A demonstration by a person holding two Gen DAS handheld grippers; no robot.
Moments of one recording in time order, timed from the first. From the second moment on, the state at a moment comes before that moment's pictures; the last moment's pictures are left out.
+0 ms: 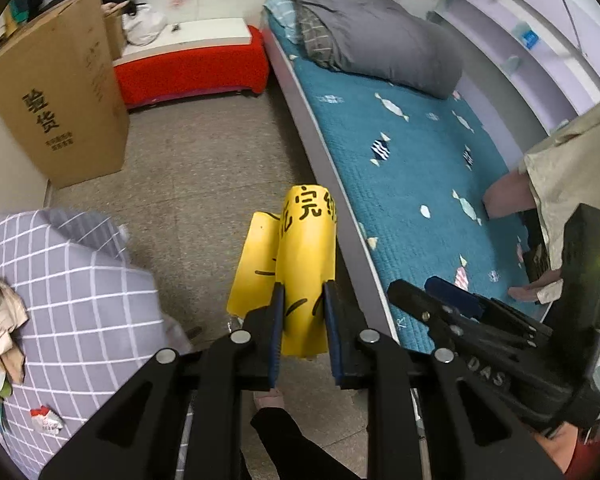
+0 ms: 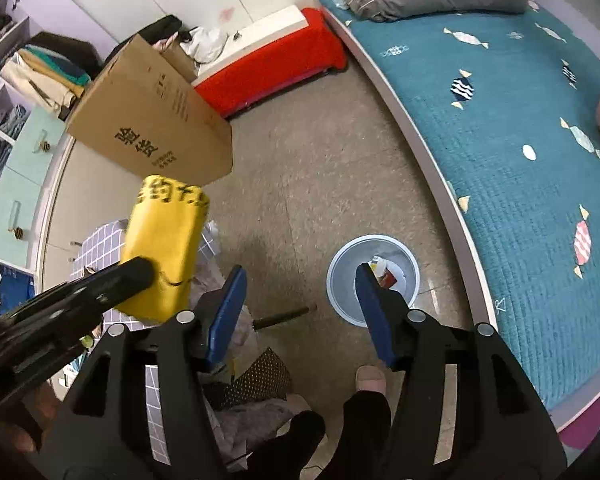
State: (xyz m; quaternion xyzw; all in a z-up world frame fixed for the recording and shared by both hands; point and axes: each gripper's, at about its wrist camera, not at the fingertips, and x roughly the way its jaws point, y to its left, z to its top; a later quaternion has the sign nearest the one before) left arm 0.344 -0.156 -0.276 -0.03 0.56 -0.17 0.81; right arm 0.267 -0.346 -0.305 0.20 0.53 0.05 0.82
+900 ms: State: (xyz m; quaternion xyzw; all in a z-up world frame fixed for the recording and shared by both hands) left arm 0.353 -0.220 -0.274 -0.02 0.56 -0.19 0.80; right arm 0.244 -0.416 -0.281 0.24 0.48 -0.01 0.84
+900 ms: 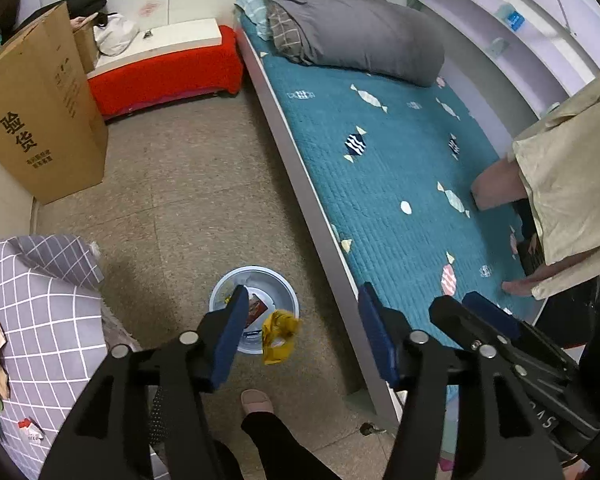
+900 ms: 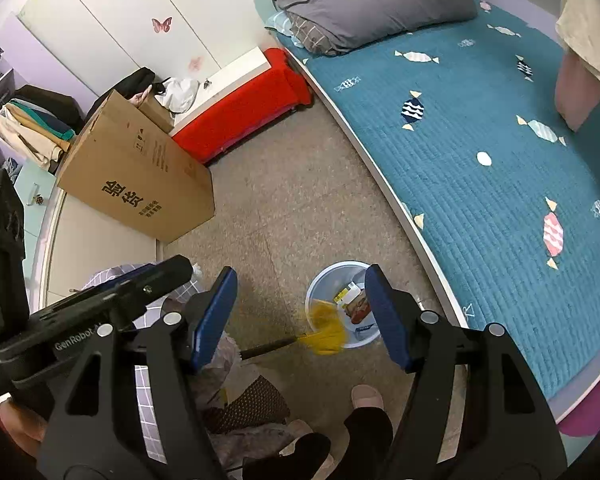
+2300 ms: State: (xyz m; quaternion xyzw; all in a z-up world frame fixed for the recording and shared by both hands) left arm 0.182 0.175 -0.272 -0.18 0.55 0.05 0.81; right arm 0.196 -0.029 -0.294 0.08 0.54 0.25 0.80
